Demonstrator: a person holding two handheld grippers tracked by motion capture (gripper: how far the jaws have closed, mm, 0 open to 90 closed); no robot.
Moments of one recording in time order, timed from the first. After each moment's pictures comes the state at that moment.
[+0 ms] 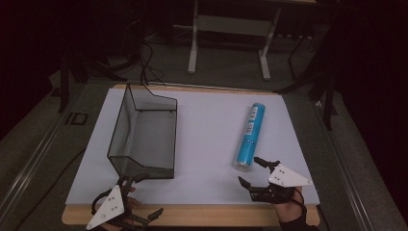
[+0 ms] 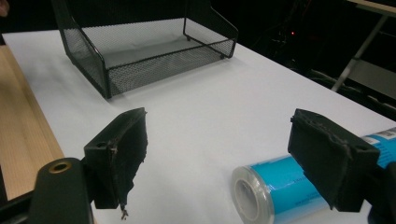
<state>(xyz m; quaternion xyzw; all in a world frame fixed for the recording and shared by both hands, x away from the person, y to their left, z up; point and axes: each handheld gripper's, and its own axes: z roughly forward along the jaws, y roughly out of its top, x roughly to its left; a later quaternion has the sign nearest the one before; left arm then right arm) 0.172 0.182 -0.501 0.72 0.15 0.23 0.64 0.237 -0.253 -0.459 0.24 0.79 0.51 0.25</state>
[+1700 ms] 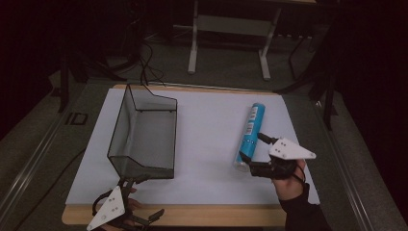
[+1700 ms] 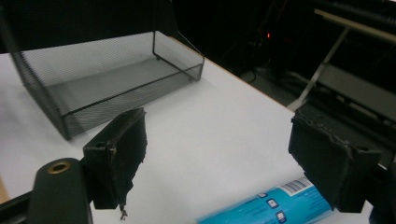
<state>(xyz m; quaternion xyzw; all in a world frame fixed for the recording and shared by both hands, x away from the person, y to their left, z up) 0.169 0.179 -0.500 0.72 0.16 0.23 0.64 0.279 -0.238 -0.394 0.26 0.79 0.48 0.28</state>
